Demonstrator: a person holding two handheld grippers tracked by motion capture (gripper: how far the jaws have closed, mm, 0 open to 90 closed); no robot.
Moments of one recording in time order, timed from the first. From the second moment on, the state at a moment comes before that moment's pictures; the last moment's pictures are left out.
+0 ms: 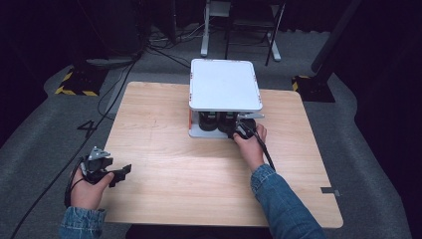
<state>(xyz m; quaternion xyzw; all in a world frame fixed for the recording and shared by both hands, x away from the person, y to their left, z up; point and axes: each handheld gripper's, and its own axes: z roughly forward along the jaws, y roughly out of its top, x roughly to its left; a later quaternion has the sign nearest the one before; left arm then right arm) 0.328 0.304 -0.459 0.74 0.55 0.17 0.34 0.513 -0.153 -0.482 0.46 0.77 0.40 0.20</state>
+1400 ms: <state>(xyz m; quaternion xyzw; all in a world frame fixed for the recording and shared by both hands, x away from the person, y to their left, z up) 0.350 0.309 -0.443 0.75 0.53 0.19 0.35 0.387 -0.329 -0.398 0.46 0.75 0.43 0.19</state>
